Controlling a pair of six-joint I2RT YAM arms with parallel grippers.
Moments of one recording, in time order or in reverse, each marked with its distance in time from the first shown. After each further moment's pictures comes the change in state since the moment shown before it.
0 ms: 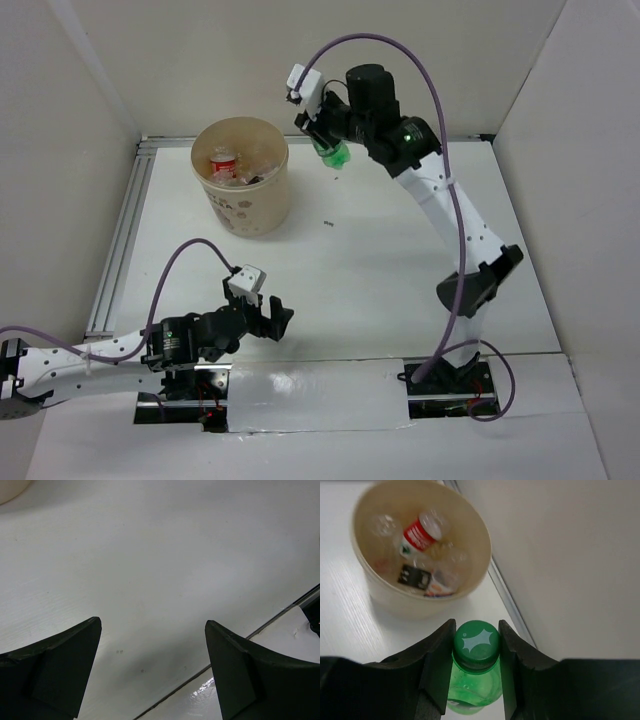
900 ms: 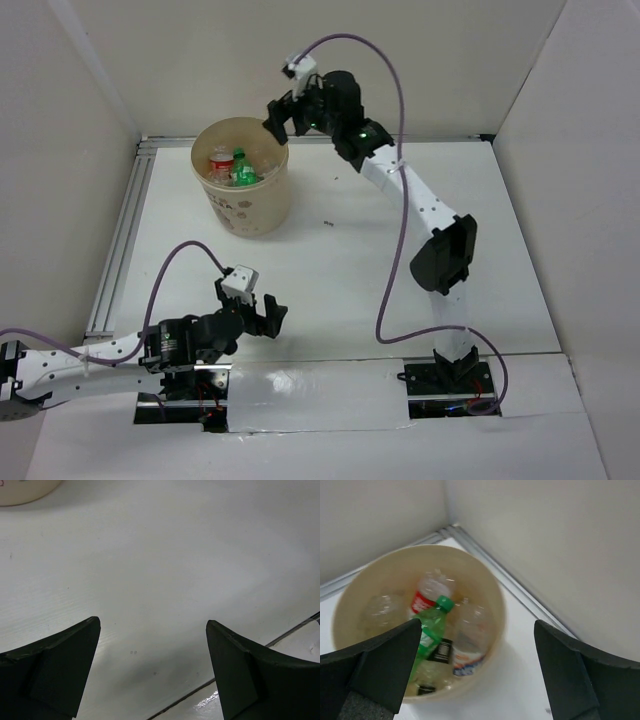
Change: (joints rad) left arm 0.000 -0.036 -0.029 -0.025 -0.074 -0.030; right arm -0.008 0.226 -0.077 0.563 -0.084 0.486
